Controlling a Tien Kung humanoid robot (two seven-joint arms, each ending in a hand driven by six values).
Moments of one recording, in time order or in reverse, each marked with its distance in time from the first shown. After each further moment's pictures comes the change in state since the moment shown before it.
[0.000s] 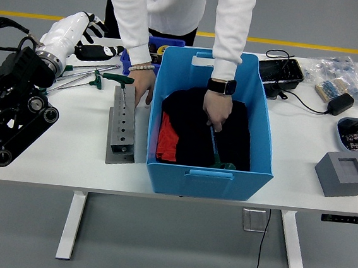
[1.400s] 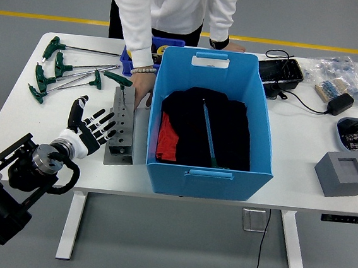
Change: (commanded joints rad) left arm 0.230 -0.104 0.017 0.019 -1.662 0.287 -0.285; right arm 0.007 -0.002 -0.035 0.000 0.035 0.003 0.014
